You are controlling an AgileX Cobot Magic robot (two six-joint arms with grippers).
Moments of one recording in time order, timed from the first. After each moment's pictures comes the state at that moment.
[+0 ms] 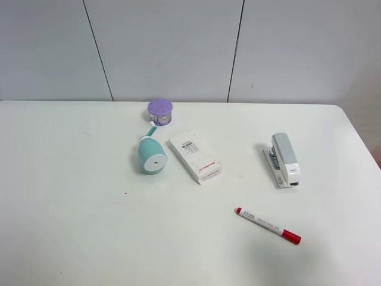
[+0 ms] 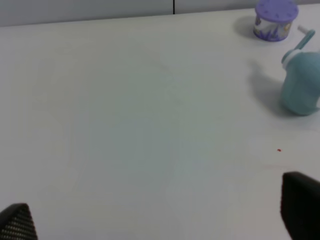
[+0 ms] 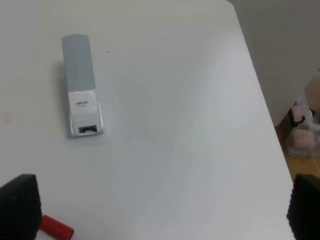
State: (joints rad) left arm -0.02 -0.01 -0.51 0.02 1.05 -0.01; right arm -0.06 0.00 -0.49 -0.05 1.07 0.01
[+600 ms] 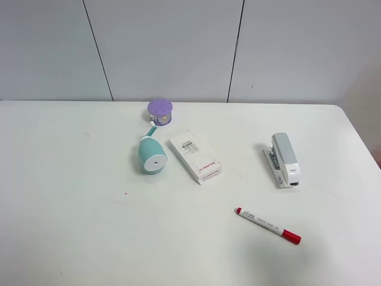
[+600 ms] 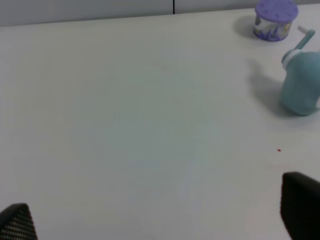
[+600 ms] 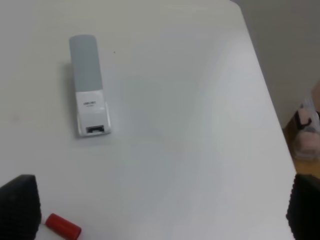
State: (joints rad) left arm -0.02 -0.01 -0.51 0.02 1.05 -0.01; right arm -0.06 0.00 -0.49 0.00 1.07 -0.05
